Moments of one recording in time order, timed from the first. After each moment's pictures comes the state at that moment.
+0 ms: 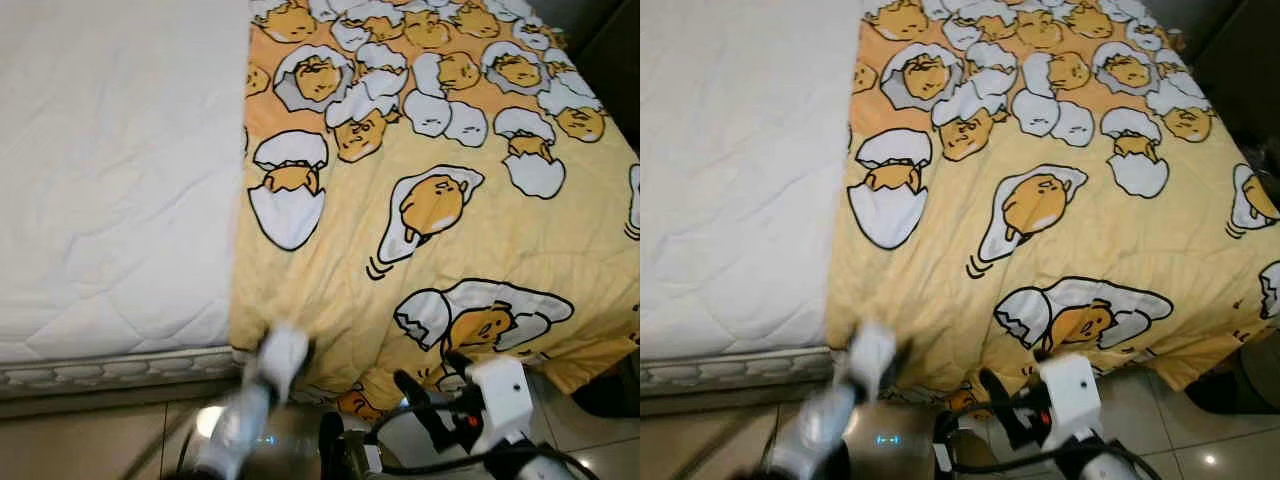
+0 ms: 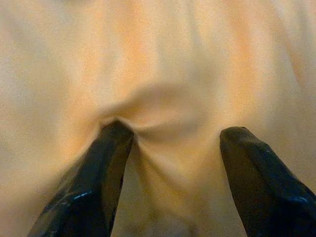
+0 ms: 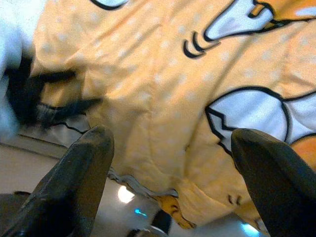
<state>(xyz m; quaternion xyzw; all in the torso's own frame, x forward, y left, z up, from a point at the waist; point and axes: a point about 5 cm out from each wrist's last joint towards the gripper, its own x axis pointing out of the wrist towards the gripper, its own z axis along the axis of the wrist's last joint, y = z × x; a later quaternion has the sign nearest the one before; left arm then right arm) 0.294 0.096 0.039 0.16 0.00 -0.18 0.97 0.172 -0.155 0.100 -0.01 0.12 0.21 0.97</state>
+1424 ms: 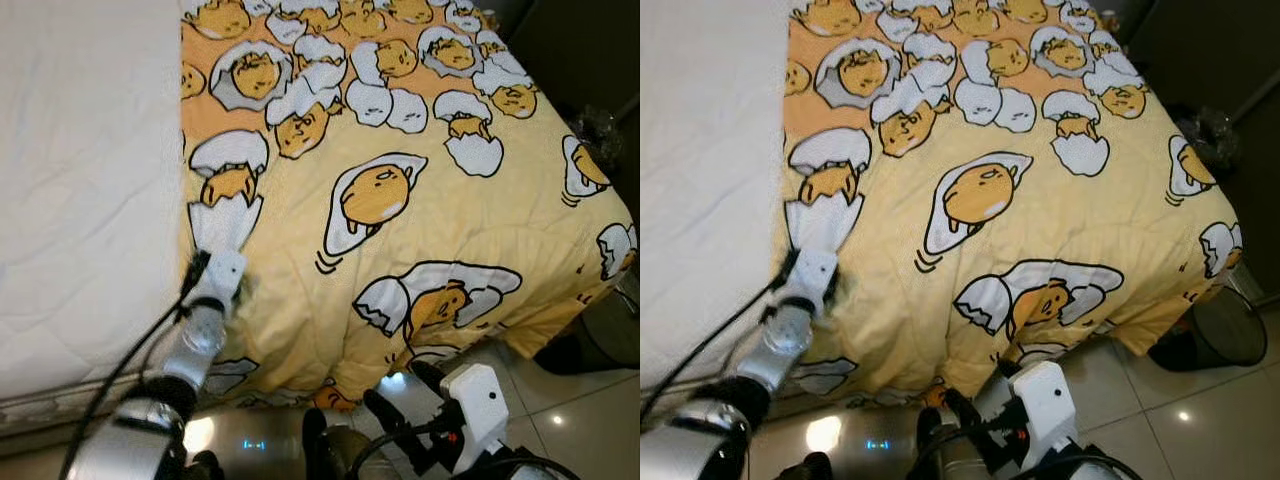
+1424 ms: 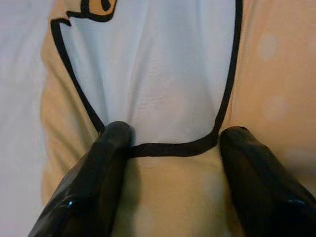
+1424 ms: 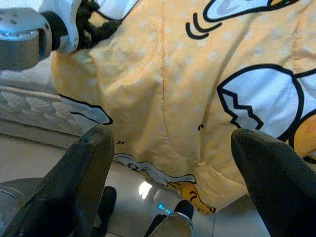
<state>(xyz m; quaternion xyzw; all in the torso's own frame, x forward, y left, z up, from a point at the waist) 0.341 0.181 0.062 0.24 0.09 0.04 0.97 0.160 -0.135 0.102 0.01 0.13 0.29 0.95</state>
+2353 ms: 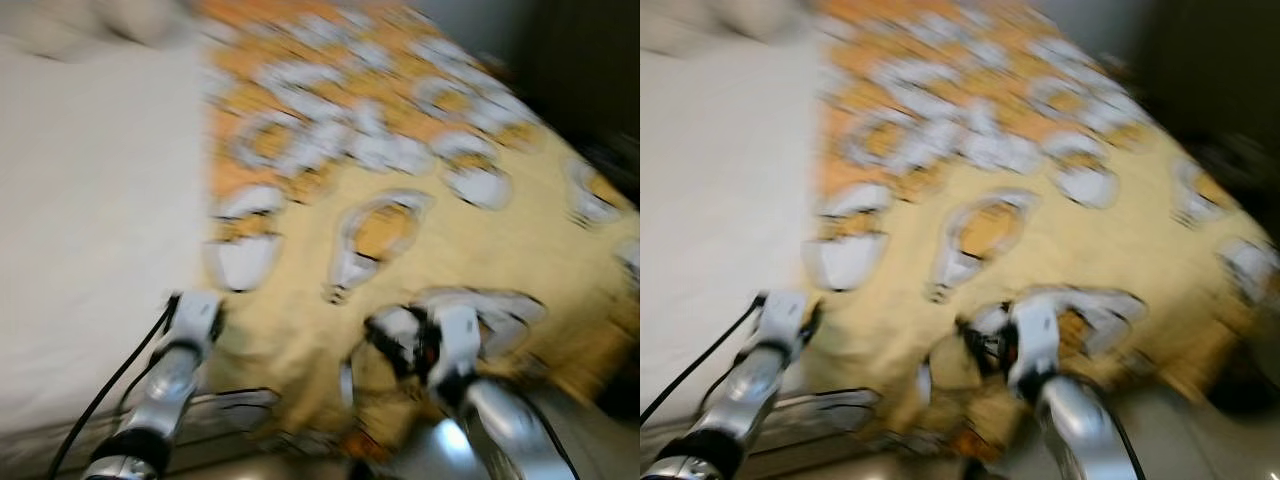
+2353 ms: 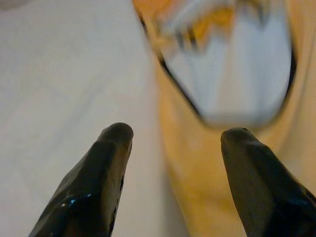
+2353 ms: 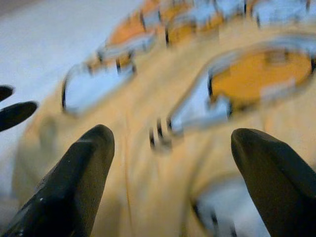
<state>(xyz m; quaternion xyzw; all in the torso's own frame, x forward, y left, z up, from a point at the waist) 0.315 0.199 0.049 0.16 0.08 0.00 0.98 0.254 -0.134 0.094 0.05 0.07 0.21 0.97</state>
